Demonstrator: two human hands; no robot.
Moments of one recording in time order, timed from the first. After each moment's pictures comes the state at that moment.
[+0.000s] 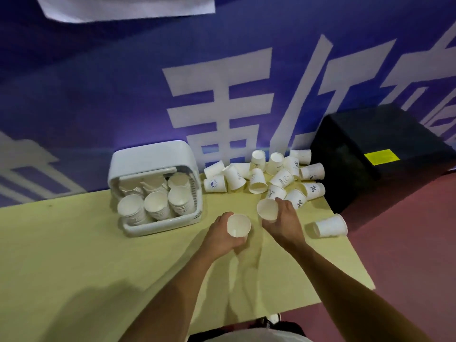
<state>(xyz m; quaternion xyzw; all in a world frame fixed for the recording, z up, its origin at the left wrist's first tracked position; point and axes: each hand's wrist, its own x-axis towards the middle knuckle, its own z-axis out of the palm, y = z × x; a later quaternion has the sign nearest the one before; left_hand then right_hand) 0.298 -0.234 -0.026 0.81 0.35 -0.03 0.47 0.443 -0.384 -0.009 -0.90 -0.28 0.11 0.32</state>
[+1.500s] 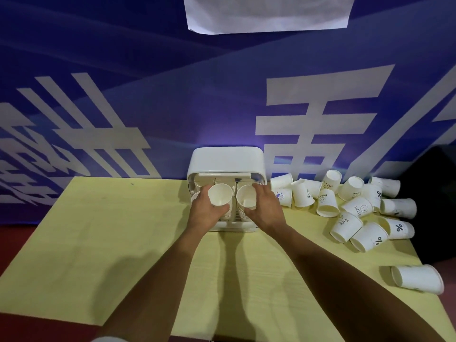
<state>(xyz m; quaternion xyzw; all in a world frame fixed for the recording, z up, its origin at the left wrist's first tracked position) 0.185 -0.072 0.052 0.72 0.53 0.19 0.40 0.346 -0.166 0.030 -0.82 -0.48 0.14 0.27</state>
